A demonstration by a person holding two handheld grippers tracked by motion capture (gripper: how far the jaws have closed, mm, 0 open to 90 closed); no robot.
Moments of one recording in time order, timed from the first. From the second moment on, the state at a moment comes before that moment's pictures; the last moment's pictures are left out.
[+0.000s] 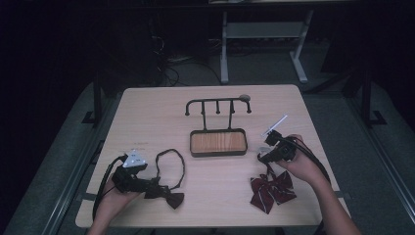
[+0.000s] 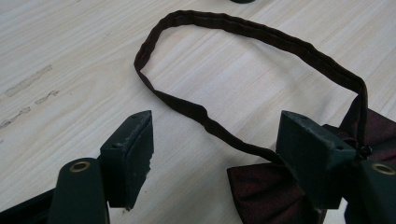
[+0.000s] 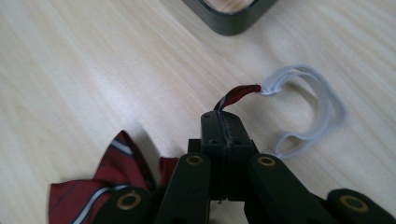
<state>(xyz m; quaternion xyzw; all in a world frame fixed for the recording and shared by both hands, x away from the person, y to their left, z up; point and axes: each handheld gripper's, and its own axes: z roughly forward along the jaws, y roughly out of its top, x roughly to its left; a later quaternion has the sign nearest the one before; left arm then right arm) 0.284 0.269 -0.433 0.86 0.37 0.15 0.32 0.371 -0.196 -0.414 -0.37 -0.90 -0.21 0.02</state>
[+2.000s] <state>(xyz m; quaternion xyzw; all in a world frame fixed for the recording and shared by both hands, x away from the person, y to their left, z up) 0.285 0.270 -0.435 0.86 0.37 0.14 0.32 0.379 -0.175 -0.252 -0.28 -0.90 -0.33 -0.07</state>
